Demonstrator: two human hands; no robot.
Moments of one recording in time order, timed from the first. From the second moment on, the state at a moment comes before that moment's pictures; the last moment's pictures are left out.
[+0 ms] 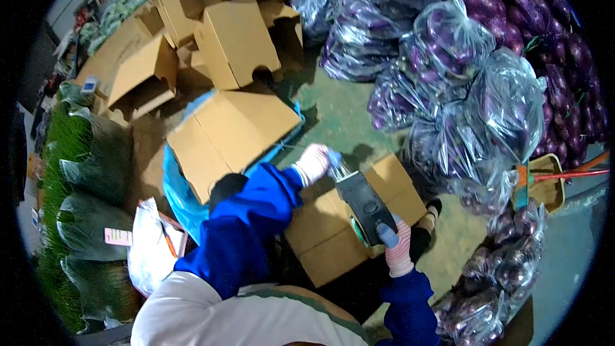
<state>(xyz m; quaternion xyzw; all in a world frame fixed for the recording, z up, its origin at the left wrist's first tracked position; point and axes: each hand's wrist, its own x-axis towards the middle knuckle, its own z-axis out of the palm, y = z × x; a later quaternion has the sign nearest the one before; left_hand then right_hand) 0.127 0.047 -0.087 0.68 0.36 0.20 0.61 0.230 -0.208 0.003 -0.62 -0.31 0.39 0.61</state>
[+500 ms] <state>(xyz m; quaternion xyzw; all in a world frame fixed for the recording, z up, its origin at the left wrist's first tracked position) 0.134 0.029 -0.187 0.72 0.42 0.10 0.54 0.233 -0.216 0.005 -0.64 -0.28 0.41 0.59</state>
